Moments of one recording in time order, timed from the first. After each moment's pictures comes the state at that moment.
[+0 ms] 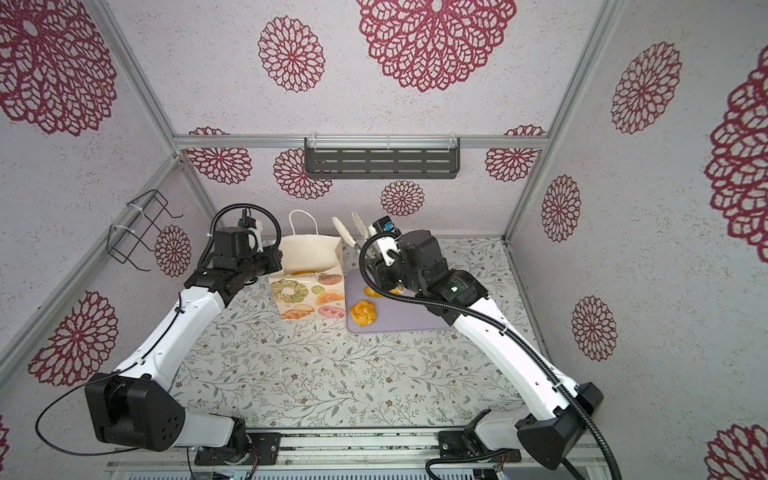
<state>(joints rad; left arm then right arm) -0.15 1.43 1.29 -0.42 0.10 -0.37 0.66 1.33 1.50 -0.61 -0.06 0.07</state>
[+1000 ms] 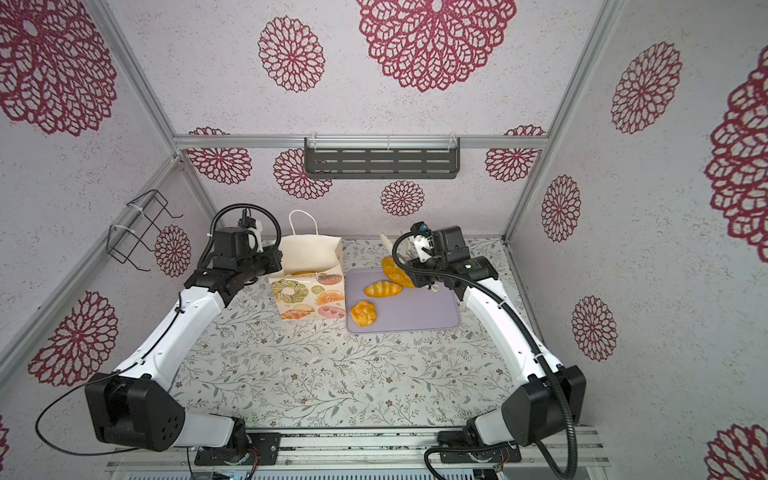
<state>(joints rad) -0.15 1.43 1.29 -0.42 0.10 -0.36 0.35 1.43 1.43 -0.75 -0.19 -0.05</state>
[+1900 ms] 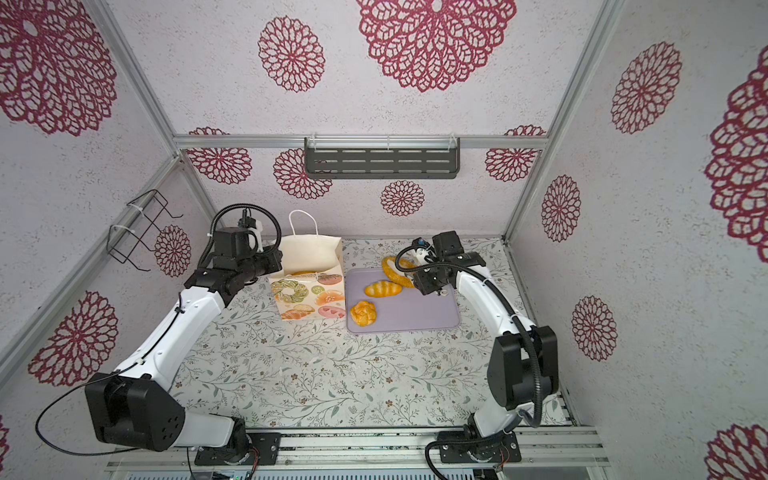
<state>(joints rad) -0.15 1.43 1.29 -0.43 0.10 -0.36 0.26 1.66 1.44 -0.78 -0.16 -0.27</state>
